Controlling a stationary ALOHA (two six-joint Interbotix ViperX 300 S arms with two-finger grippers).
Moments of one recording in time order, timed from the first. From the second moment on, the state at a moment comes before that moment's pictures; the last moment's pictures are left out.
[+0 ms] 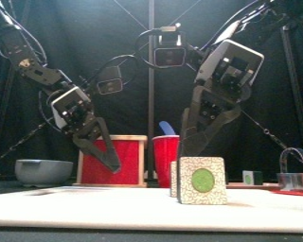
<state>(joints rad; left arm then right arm) 0.00 0.05 0.87 -0.11 -0.20 0.00 0.21 0.13 0.54 -0.32 0.28 0.54</state>
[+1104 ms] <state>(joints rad) 0.00 0.05 0.87 -0.11 -0.20 0.00 -0.24 -0.32 0.85 -0.31 0.54 0.55</state>
